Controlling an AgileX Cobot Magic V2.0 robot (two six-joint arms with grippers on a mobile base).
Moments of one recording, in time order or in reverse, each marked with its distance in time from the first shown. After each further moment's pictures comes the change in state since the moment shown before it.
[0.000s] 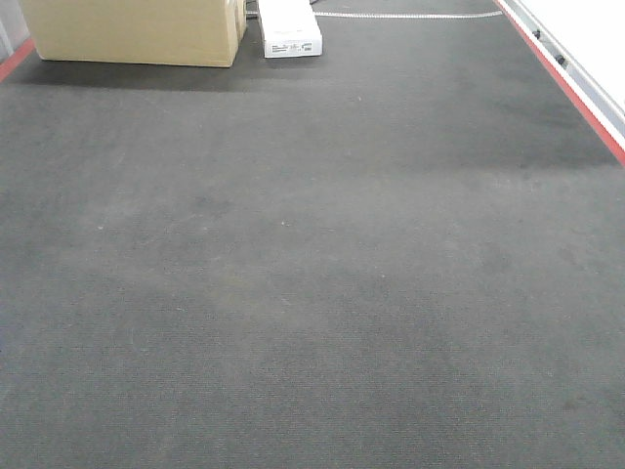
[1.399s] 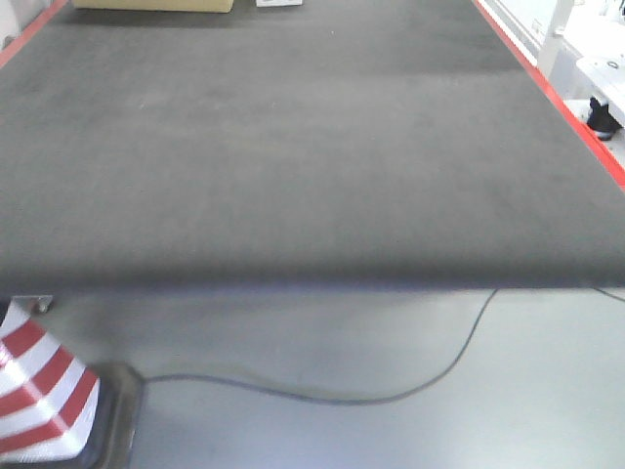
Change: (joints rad) left arm 0.000 0.000 0.000 0.001 0.000 0.000; right arm 0.000 0.000 0.000 0.000 0.001 0.000
